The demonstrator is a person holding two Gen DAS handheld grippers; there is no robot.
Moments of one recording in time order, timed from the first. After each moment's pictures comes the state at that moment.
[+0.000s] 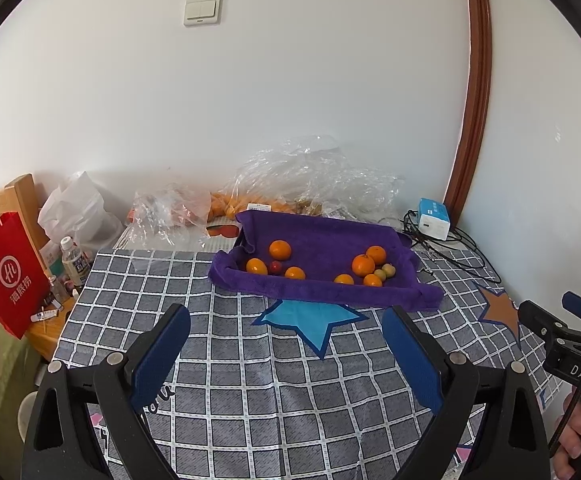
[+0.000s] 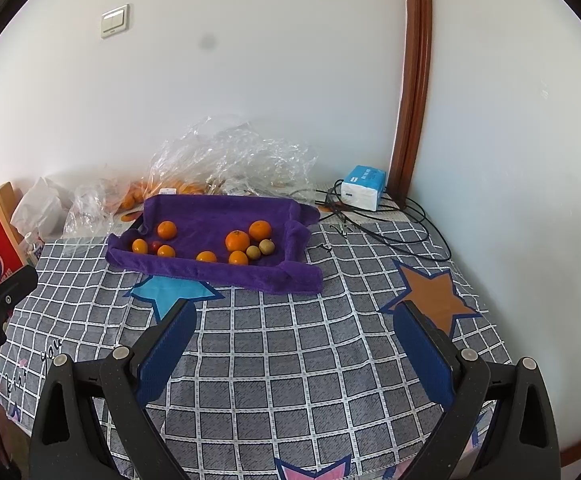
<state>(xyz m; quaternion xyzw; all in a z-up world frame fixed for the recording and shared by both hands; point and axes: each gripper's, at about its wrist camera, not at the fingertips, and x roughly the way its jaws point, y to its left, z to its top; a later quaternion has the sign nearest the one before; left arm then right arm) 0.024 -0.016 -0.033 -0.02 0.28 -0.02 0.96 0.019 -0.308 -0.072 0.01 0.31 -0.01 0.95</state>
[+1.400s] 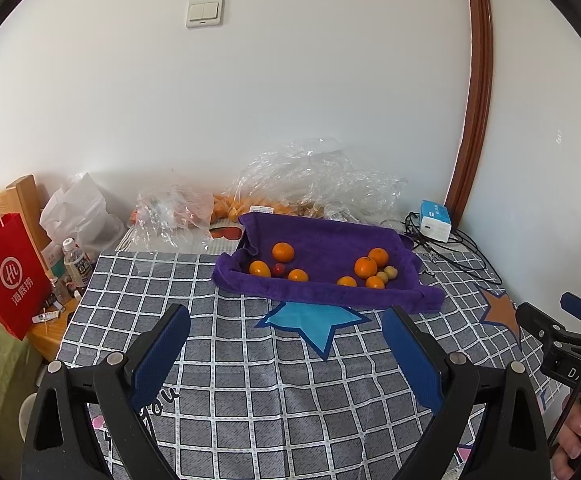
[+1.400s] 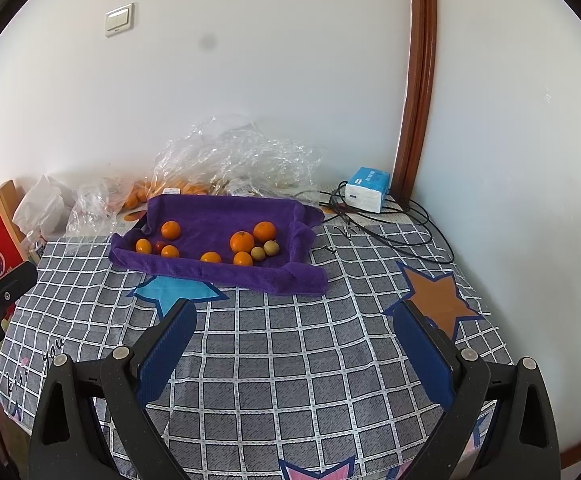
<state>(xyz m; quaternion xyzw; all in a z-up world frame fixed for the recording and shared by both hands) 0.024 -0.014 -0.030 -0.03 0.28 -0.01 0.96 0.019 -0.300 -0.071 0.01 0.31 -0.01 0.95</state>
